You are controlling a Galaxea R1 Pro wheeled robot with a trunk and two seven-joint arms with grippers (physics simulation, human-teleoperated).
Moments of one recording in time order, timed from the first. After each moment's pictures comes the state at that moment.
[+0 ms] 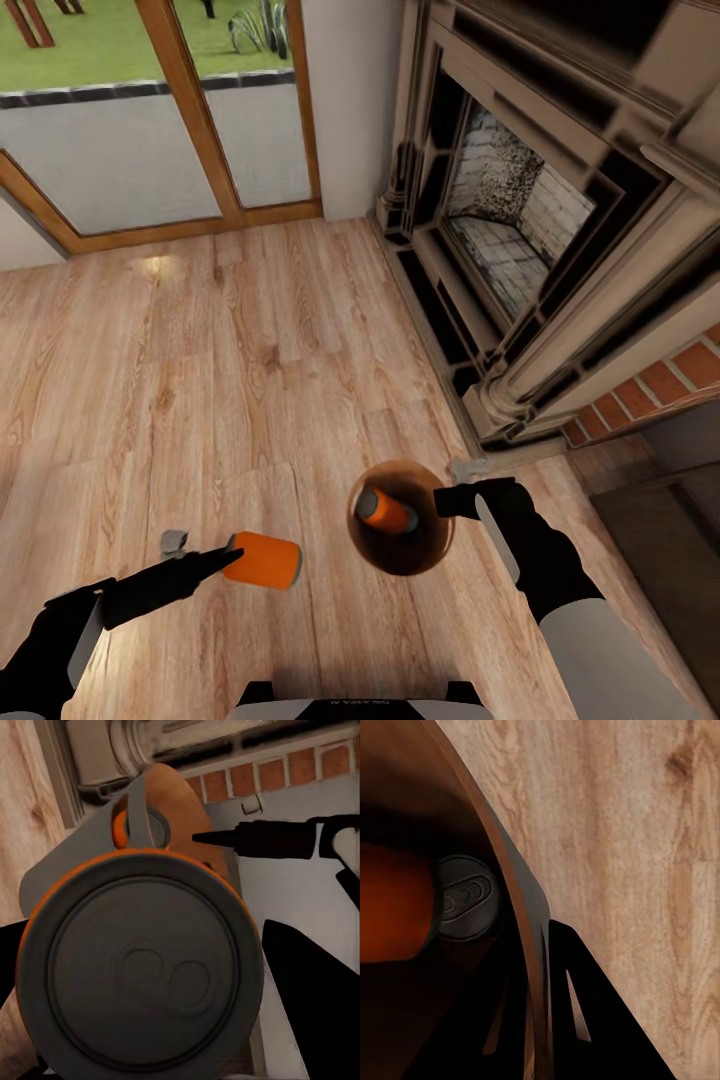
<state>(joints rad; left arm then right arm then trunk) -0.43 0.21 0.36 -0.87 0.10 0.49 -1.48 -0.67 -0.02 0.15 -1.06 -0.07 0.87 0.09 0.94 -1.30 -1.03</state>
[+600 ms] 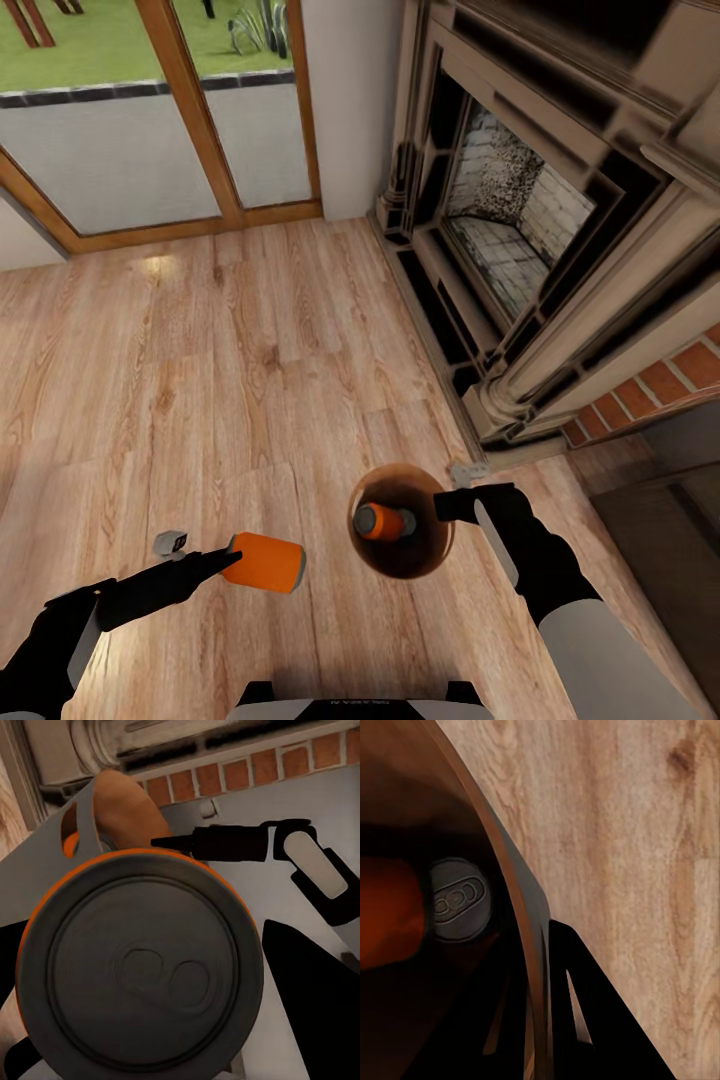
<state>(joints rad) -0.43 0.21 0.35 -0.87 0.10 0.50 -1.57 -0.67 -0.02 0.15 -1.01 -0.07 0.82 0.09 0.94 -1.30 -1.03</state>
